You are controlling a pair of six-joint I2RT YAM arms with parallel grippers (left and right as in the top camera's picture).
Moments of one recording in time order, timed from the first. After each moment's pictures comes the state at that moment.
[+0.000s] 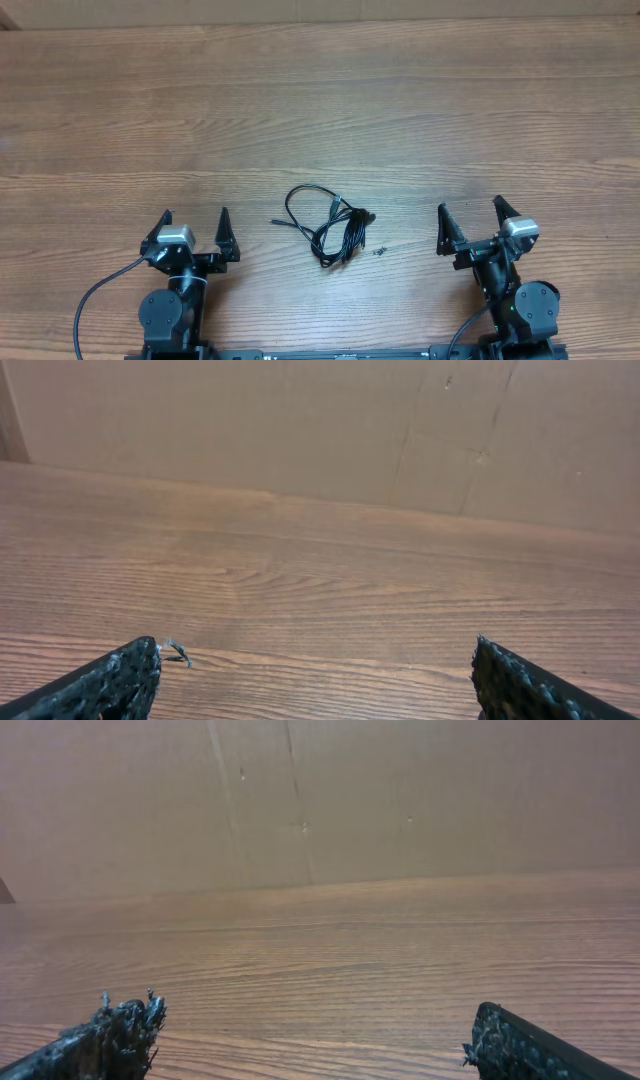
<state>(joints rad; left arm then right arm) 0.01 0.01 0.01 -0.08 0.02 -0.15 0.14 0.01 0.02 -0.03 -0.06 0.15</state>
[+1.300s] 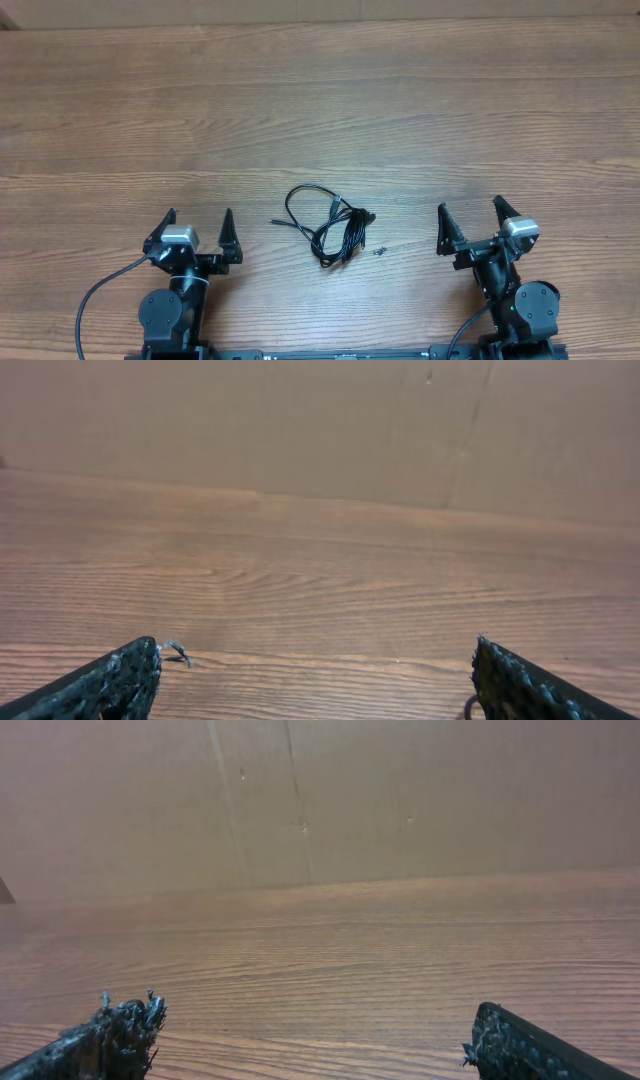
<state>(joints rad) 0.01 0.01 0.02 -0.09 0.06 -0.13 0.14 0.01 0.02 -0.03 -0.06 0.15</state>
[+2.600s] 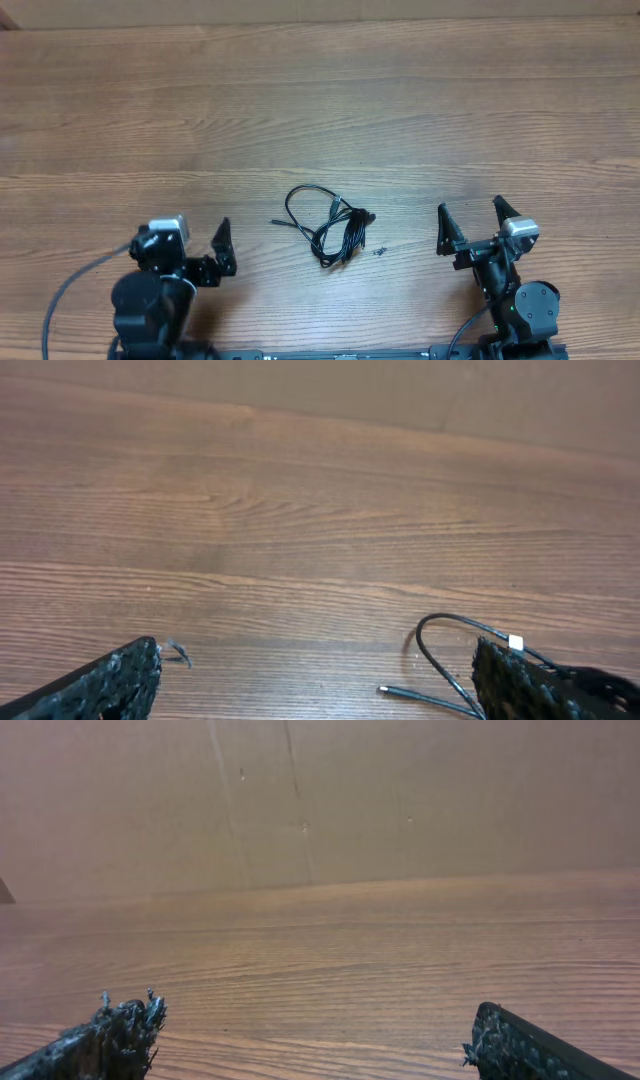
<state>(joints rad) 0.01 0.23 0.44 -0.59 0.09 -0.15 0.14 0.01 0.02 -0.03 -0.06 0.15</state>
